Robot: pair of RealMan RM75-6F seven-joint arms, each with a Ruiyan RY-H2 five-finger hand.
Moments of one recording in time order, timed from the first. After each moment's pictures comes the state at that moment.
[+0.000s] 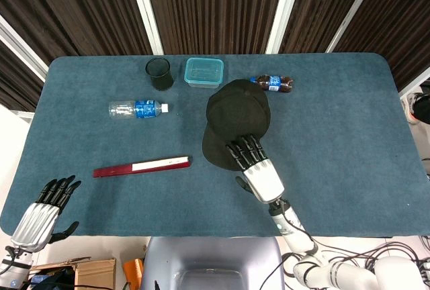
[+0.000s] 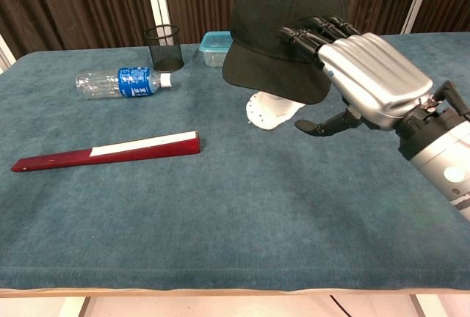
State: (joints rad) left arm -0.15 -1.10 0.07 -1.60 1.66 1.41 -0.03; right arm 0.52 -1.87 0.18 -1.14 -1.72 1.41 -0.33
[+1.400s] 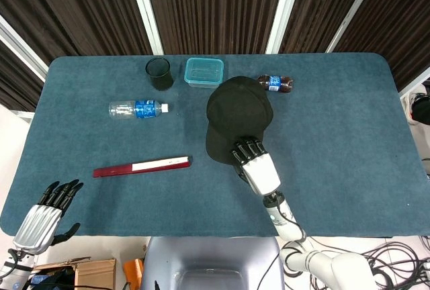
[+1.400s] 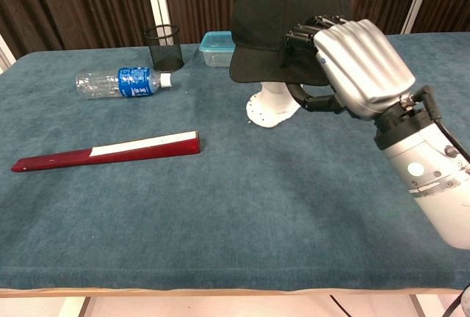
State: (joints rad) left arm -0.14 -1.12 0.08 -1.60 1.68 1.44 0.02; right arm 0.65 -2.14 0.21 -0.58 -1.69 1.64 -0.08
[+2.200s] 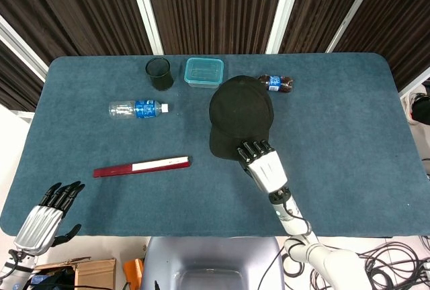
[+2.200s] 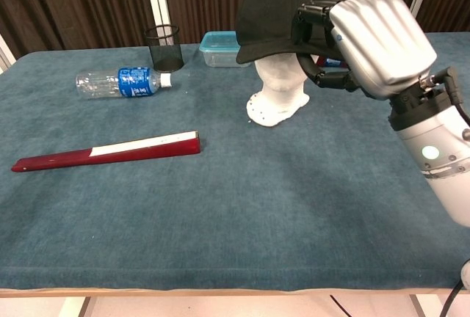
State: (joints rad) left arm -0.14 -1.12 0.09 -1.59 1.70 1.44 0.00; right arm 0.71 -2.16 0.19 -0.39 -1.68 1.78 -0.02
